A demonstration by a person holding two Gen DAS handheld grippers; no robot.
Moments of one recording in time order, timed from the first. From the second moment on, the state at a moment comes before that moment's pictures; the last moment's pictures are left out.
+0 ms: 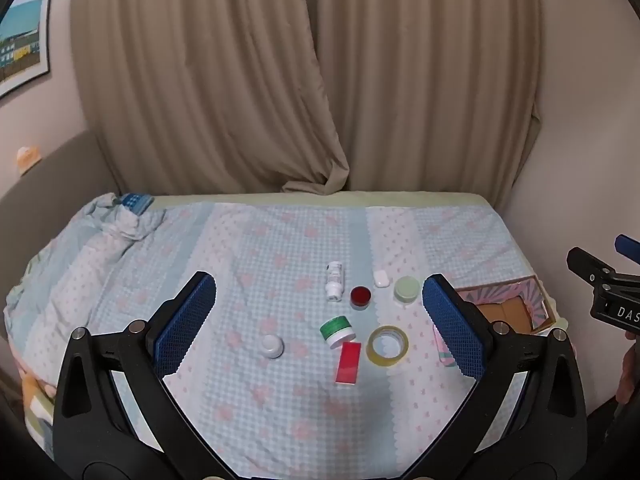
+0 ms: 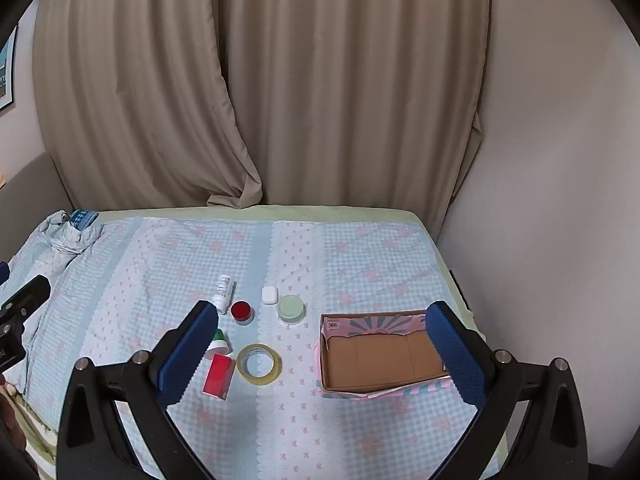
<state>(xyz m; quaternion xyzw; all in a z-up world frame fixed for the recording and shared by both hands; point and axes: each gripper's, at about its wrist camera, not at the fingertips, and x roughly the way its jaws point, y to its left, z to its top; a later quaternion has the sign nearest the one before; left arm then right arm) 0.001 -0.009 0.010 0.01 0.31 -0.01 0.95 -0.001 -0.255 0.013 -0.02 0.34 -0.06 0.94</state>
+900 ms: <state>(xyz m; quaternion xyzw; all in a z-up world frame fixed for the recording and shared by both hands) -0.005 -0.014 0.007 0.02 0.31 -0.01 0.95 0.006 -0.255 0.010 -0.01 0.33 -0.06 0.94</state>
